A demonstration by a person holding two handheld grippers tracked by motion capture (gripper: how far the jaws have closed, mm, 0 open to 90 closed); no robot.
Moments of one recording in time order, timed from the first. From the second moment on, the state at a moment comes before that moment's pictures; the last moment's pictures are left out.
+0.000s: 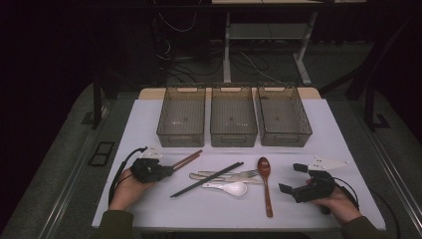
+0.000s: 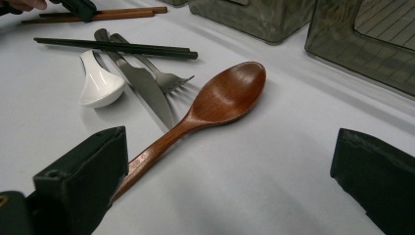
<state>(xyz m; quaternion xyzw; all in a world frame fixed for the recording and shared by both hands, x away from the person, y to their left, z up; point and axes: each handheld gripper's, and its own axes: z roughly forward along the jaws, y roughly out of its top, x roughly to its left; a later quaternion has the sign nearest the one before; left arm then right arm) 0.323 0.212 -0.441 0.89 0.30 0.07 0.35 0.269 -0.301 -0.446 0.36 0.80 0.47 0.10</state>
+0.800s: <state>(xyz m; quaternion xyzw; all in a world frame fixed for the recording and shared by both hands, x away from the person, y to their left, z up) 0.325 0.207 -0.426 0.87 0.31 0.06 0.37 0.269 -0.301 -0.446 0.37 0.80 0.47 0.09</state>
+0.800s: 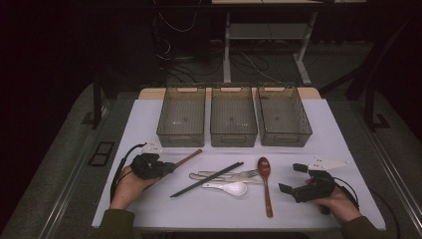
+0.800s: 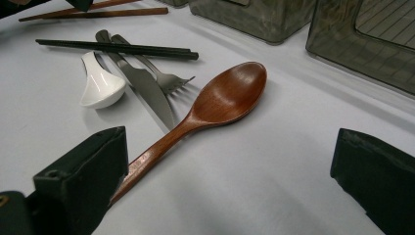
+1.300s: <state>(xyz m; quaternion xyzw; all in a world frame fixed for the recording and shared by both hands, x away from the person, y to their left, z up) 0.324 0.195 -0.412 0.87 0.31 0.05 0.38 0.270 -0.302 -0.446 0.37 0.79 0.47 0.09</state>
